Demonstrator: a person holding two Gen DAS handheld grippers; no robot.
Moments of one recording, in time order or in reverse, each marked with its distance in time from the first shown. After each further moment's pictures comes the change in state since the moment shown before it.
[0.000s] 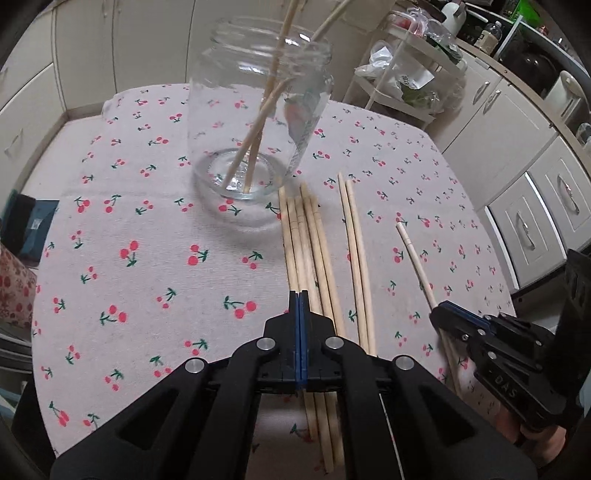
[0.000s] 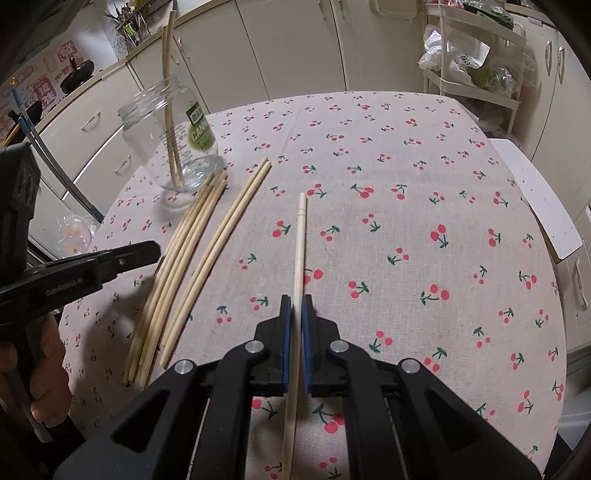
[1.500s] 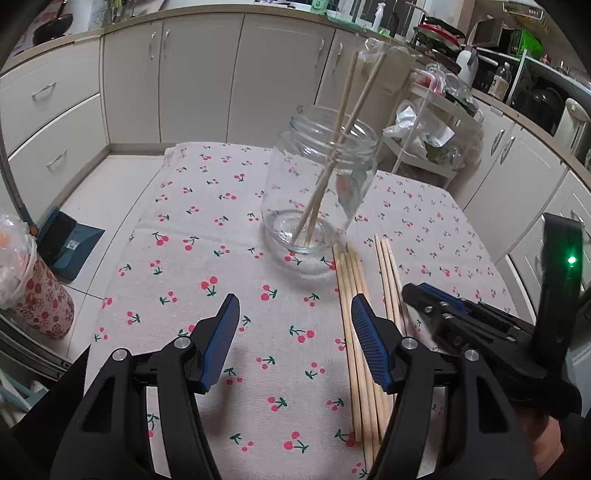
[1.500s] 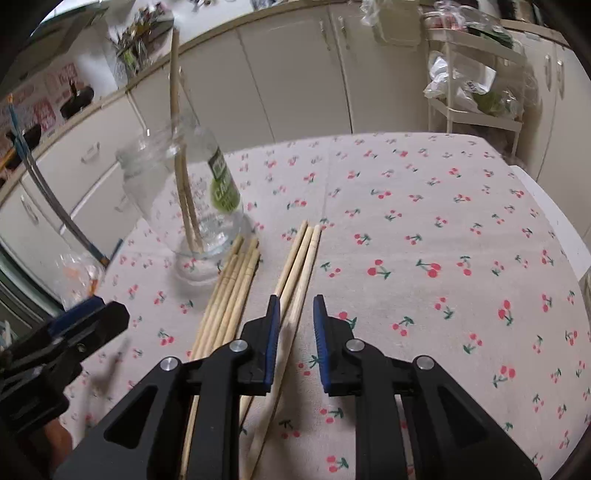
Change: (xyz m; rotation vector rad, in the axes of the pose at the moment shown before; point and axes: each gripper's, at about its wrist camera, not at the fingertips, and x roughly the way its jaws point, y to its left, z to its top) left arm -0.046 0.021 -0.014 -0.048 -0.249 0.106; right arm 0.037 0.044 0.040 0.006 -0.114 -0.024
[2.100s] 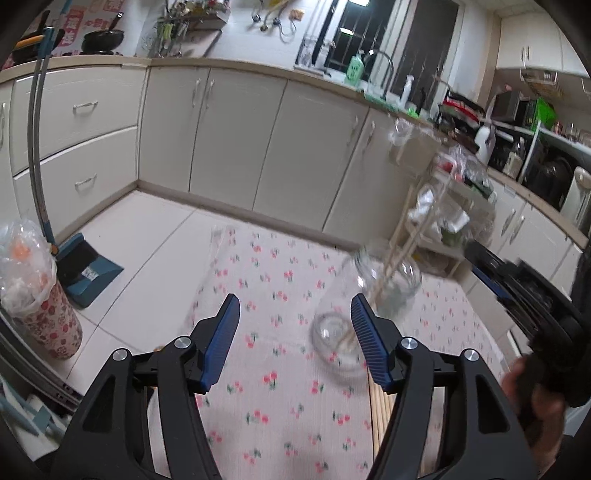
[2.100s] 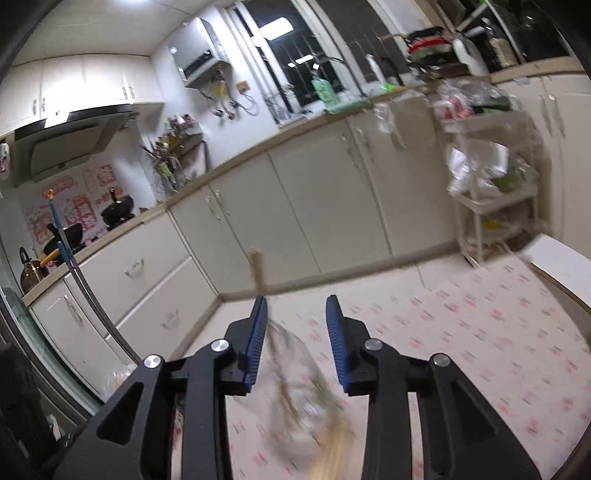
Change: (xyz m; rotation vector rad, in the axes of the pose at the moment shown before) left arm -0.046 0.048 0.040 -0.115 -0.251 0.028; right arm -0.070 0.011 0.060 0.137 -0.422 0.138
